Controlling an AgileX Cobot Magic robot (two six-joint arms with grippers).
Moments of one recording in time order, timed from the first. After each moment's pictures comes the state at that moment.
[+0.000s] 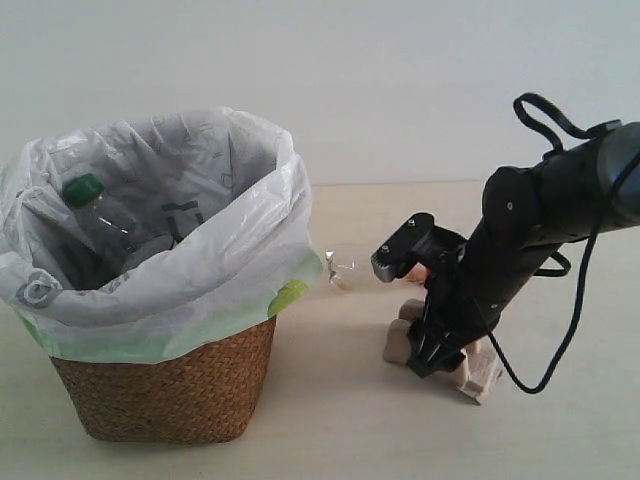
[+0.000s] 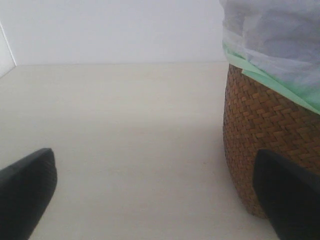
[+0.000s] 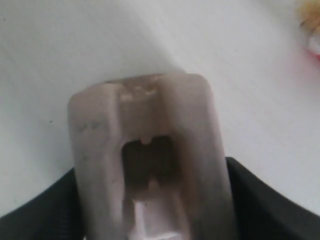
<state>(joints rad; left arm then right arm) 0.07 0.00 0.00 -0.02 0.31 0.06 0.42 1.94 -1.10 0.17 0.50 -0.64</state>
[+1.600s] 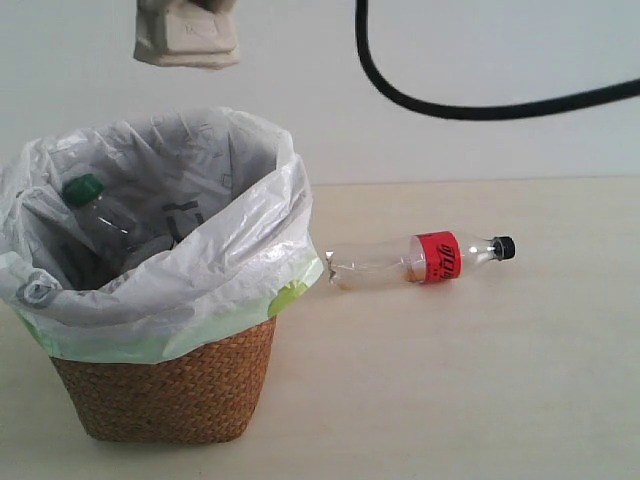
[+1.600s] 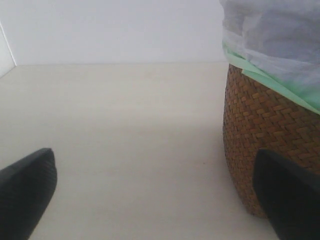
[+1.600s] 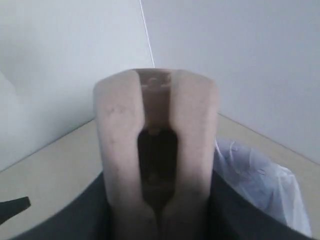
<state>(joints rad) 0.07 0.00 0.00 -0.02 0.31 0.06 0.82 1.41 -1.47 0.46 0.43 -0.27</state>
